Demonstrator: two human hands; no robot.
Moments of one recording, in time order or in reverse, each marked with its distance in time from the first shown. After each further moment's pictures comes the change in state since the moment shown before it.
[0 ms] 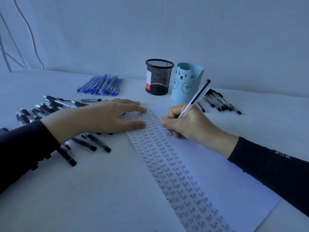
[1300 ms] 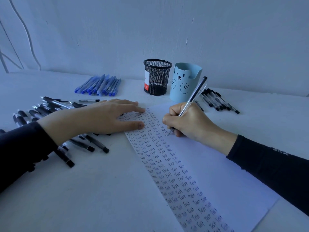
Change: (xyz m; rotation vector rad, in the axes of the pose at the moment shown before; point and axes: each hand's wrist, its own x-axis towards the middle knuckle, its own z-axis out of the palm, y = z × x) left_hand 0.001 -0.005 0.002 -0.002 -0.003 0.005; right_hand 0.000 -0.004 -0.004 0.027 0.024 0.022
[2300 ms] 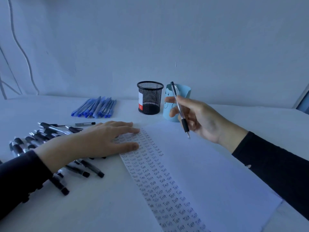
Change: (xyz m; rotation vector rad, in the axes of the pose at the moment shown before) left_hand 0.002 -0.001 0.001 0.050 0.002 -0.006; right_hand 0.020 -0.019 -0.056 0.418 -0.101 0.088
